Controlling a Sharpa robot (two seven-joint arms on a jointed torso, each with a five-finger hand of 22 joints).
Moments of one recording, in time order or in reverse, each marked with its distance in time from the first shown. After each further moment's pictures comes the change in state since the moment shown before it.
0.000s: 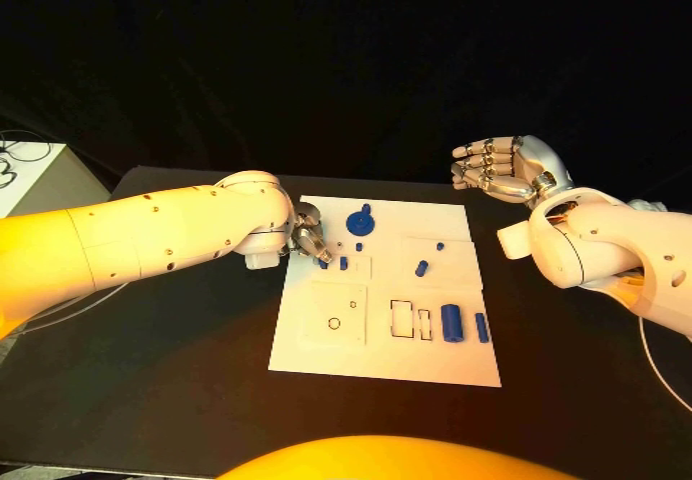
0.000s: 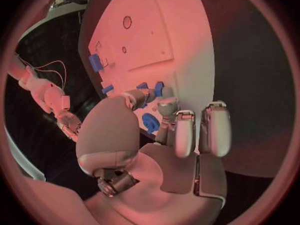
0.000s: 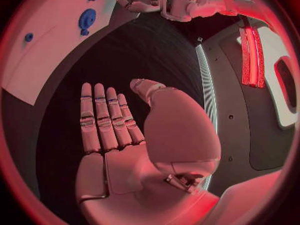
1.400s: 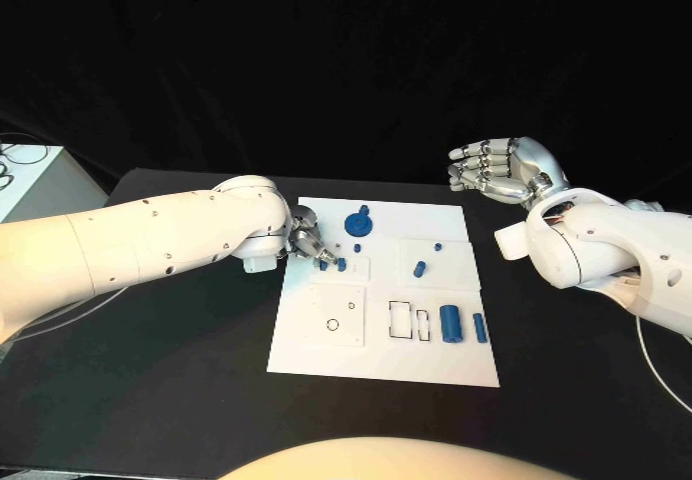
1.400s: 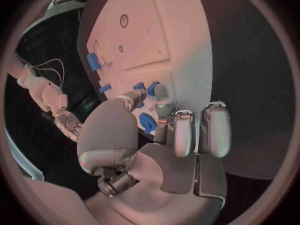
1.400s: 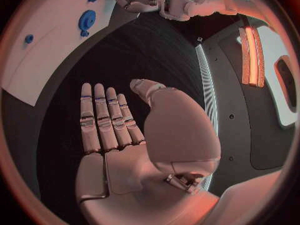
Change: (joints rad) left arm -0.009 0.002 -0.004 -0.016 0.007 -0.017 0.001; left_hand -0.099 -0.002 -0.264 0.094 -0.104 0.046 -0.028 -0.033 -0.013 0.010 -0.007 0.000 0.023 -0.004 -0.011 0.000 0.000 0.000 0.007 -0.007 0.000 0.000; right arm -0.001 -0.001 0.000 0.000 0.002 0.008 -0.004; right_hand -0.004 0.004 0.000 -0.006 0.005 0.000 0.000 0.000 -0.002 0.003 0.003 -0.004 0.000 0.000 0.000 -0.005 -0.008 0.000 0.000 0.000 0.000 -0.010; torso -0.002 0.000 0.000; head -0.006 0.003
